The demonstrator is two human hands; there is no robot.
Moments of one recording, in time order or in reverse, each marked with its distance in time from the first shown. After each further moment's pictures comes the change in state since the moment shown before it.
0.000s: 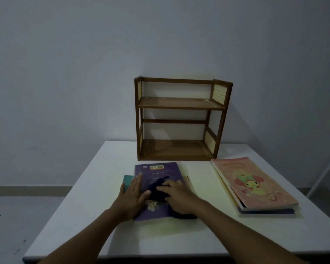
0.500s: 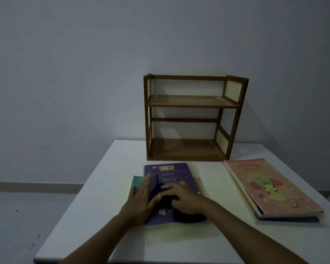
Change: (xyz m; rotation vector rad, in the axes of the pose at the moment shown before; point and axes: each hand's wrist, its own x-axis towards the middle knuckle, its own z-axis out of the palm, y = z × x) left_hand -0.002 -0.002 0.006 -0.062 0.044 0.032; right_hand 0.017 -0.005 -0.005 0.193 -0.087 -0.110
